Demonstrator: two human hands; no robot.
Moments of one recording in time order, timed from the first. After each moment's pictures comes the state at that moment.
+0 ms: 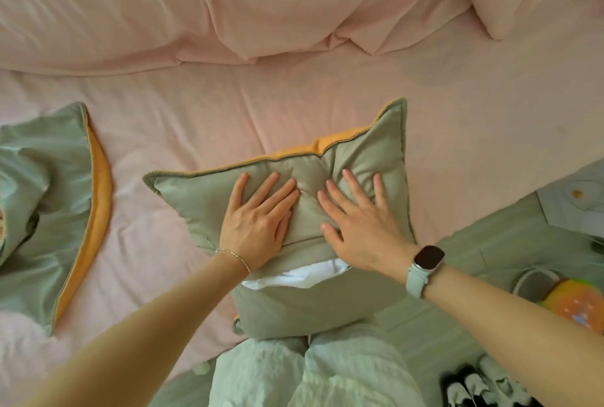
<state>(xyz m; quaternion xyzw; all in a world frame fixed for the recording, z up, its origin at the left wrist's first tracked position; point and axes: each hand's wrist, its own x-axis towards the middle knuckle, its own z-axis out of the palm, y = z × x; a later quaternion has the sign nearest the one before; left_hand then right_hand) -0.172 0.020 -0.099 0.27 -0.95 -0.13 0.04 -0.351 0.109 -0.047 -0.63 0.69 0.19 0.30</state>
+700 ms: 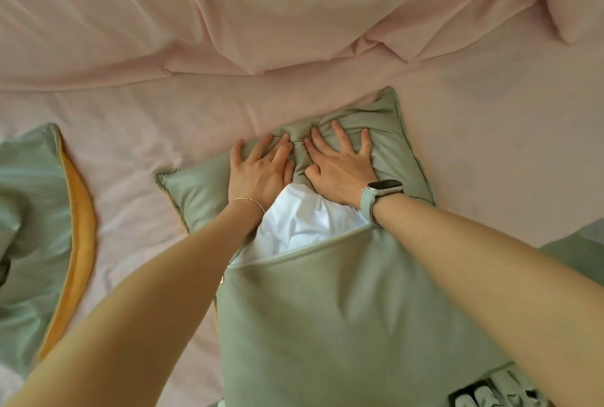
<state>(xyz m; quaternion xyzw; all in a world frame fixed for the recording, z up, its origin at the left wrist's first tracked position) -0.245 -0.087 -0.175 0.41 -0.86 -0.22 -0.20 -0.379 -0.033 -0.161 -0.56 0.73 0.18 0.35</state>
